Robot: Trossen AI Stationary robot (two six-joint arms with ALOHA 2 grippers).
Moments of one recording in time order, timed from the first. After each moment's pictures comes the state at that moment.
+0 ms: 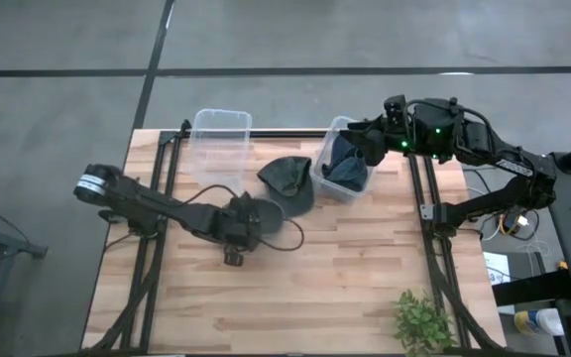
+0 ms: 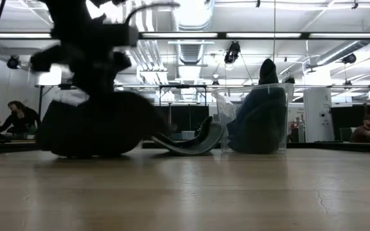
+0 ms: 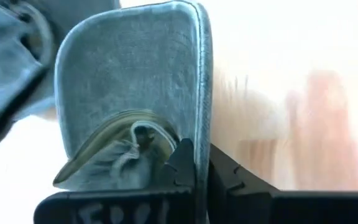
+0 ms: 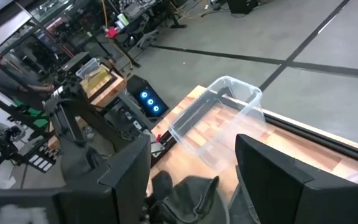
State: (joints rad) left arm -0.25 1.49 0.99 -0.67 -0.31 -0.02; right arm -0.15 1.17 1.53 -0.63 0.22 0.67
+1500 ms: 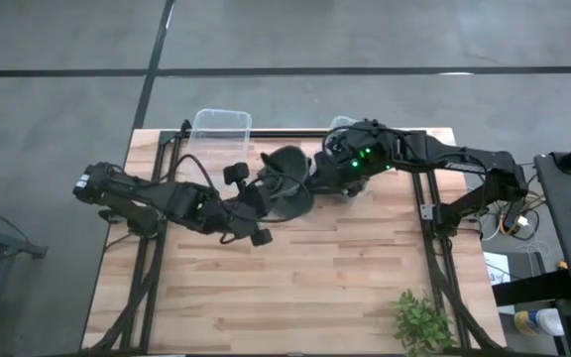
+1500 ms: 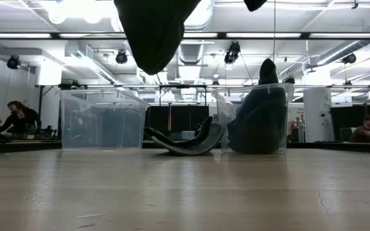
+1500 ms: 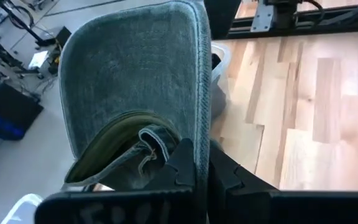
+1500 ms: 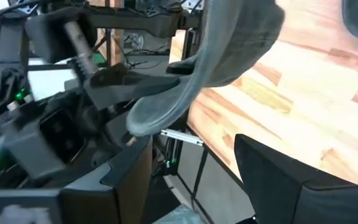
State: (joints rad) left arm -0.30 1.49 1.62 -0.85 -0.74 -0.19; right arm -0.10 1.42 1.53 -0.61 -0.29 1.41
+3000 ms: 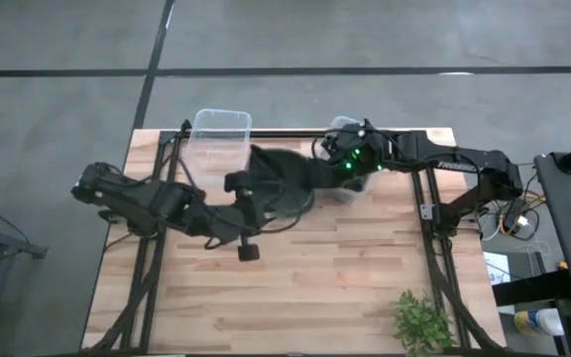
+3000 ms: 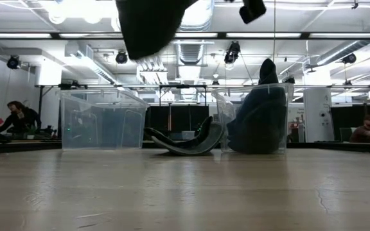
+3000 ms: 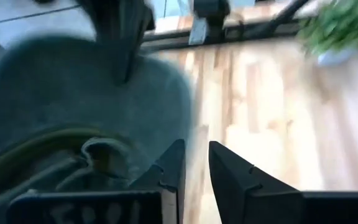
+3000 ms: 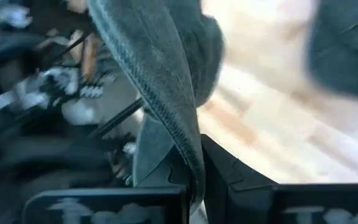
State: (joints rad) left arm -0.35 1.48 1.73 -0.92 -0.56 -0.16; right arm -0.12 1.47 1.53 -0.65 -0.20 1.22
